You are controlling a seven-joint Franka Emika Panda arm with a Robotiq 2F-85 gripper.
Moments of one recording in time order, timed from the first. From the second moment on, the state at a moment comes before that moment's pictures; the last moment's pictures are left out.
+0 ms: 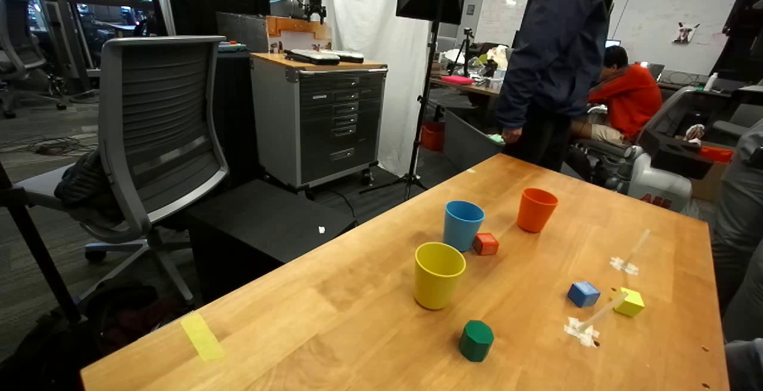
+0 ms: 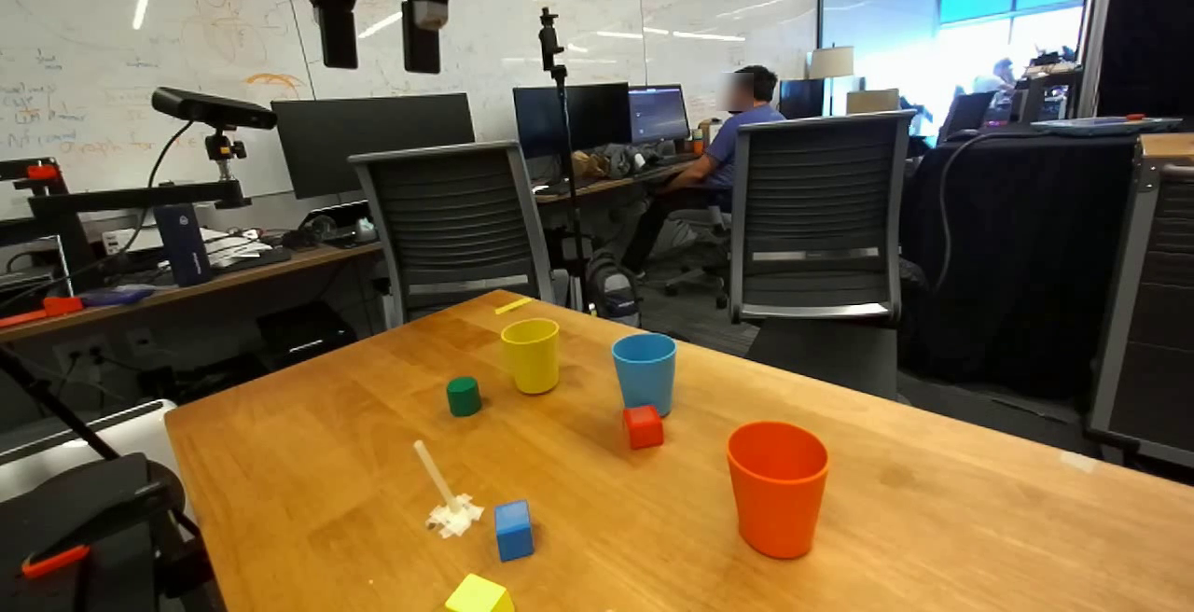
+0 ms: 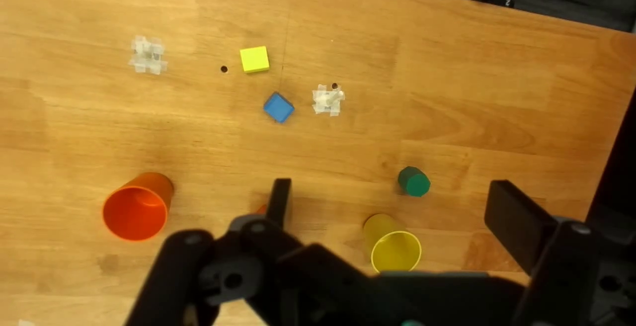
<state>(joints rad) 0.00 -0.31 -0.26 -2.18 0.01 1.76 -0.49</state>
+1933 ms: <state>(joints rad) -0.09 0.15 -0.24 -1.79 0.24 2.01 -0.34</state>
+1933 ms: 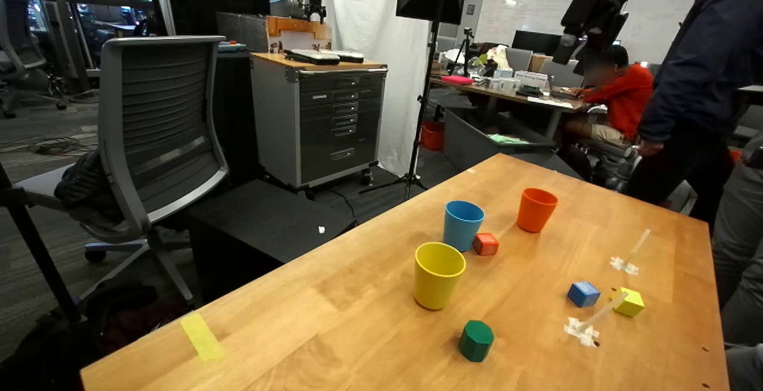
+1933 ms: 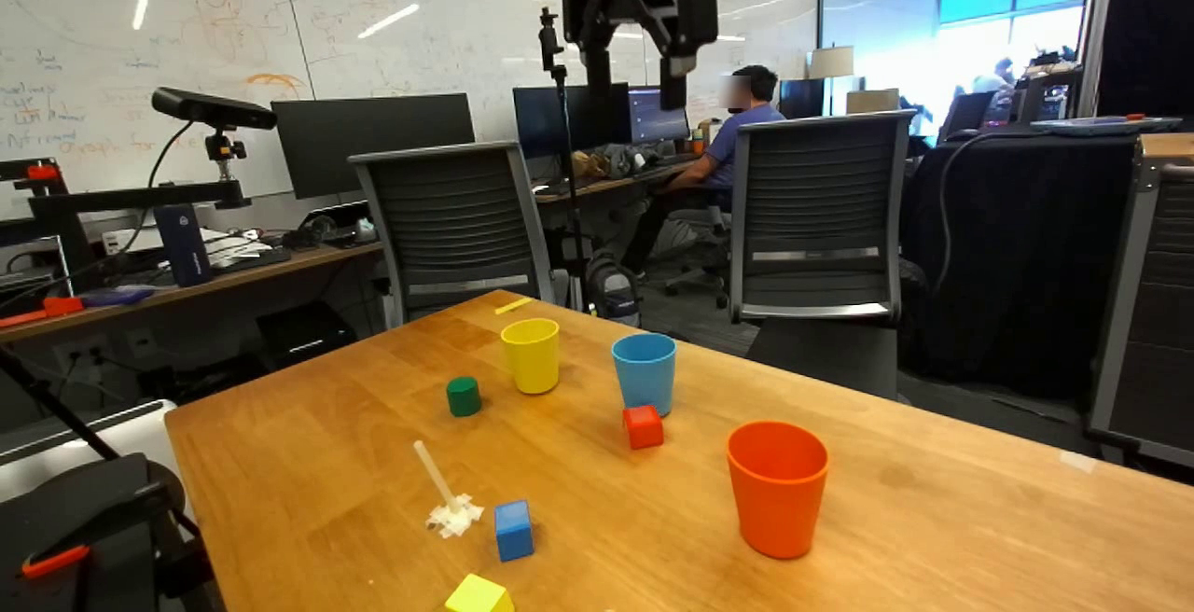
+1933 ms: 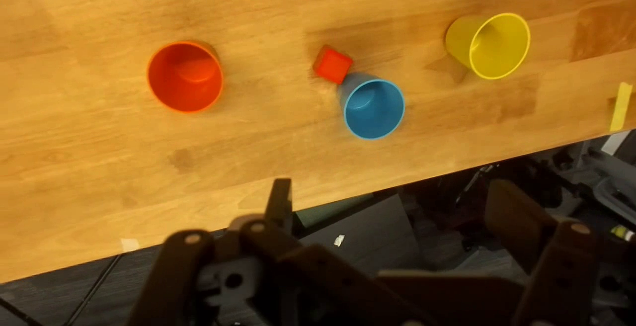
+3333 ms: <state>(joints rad) -0.27 0.60 -0.14 -1.57 0.24 2.08 -0.28</state>
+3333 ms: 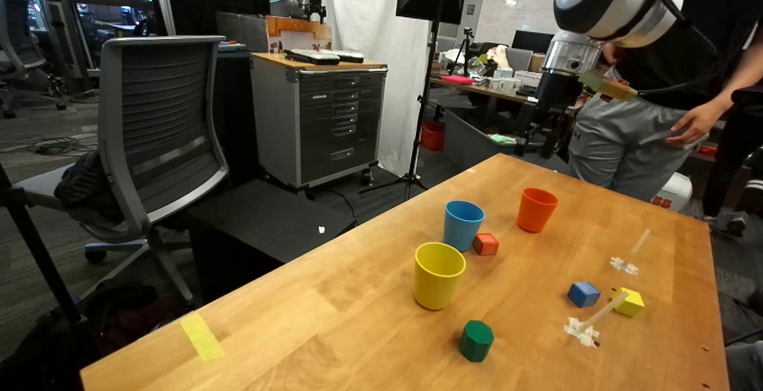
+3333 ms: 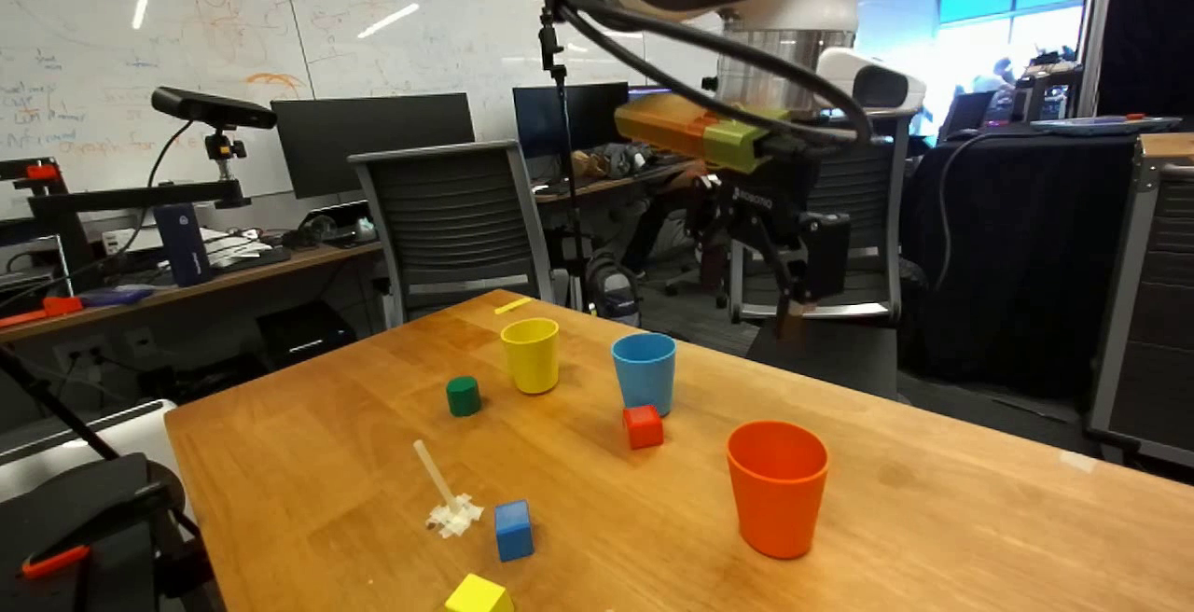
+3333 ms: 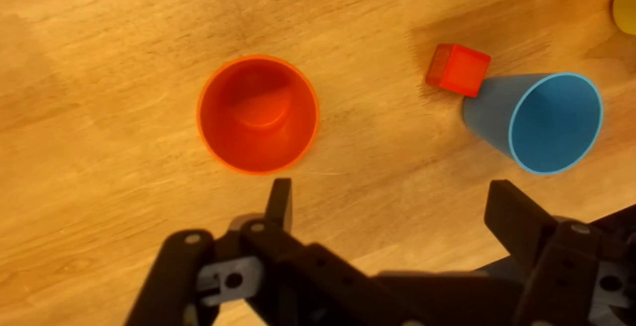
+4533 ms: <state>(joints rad) -0.28 0.77 -0.14 -1.51 0.19 2.10 -0.23</state>
